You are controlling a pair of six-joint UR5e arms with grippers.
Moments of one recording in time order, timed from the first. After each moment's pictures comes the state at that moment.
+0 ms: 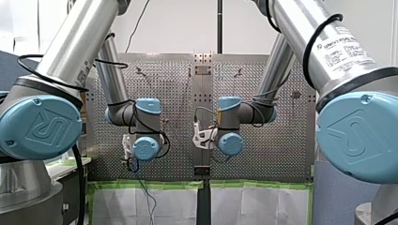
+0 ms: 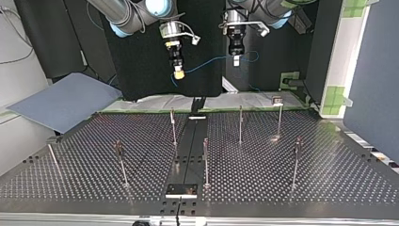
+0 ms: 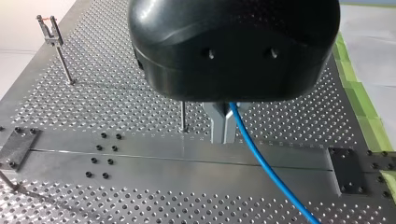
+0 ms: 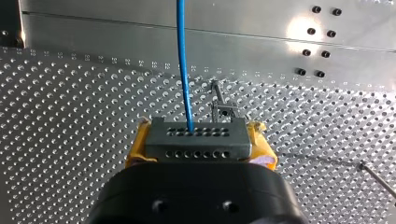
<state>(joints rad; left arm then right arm) -0.55 -1.99 -2.39 -1.89 -2.15 -1.63 2.37 -1.00 2.02 -1.04 1.83 1.47</state>
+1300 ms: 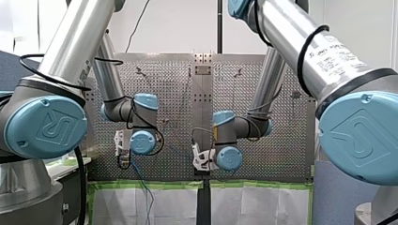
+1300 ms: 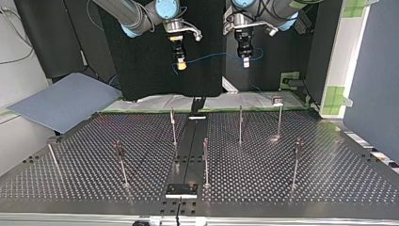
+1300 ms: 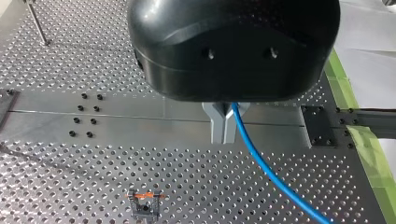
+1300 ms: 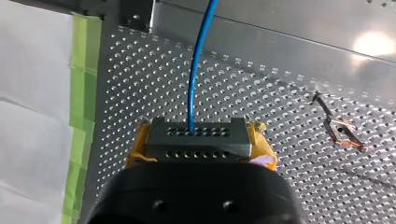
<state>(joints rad) -0.48 -1.95 -2.39 -2.01 -2.19 -1.60 2.40 -0.87 1.99 -0.92 1.90 1.43</state>
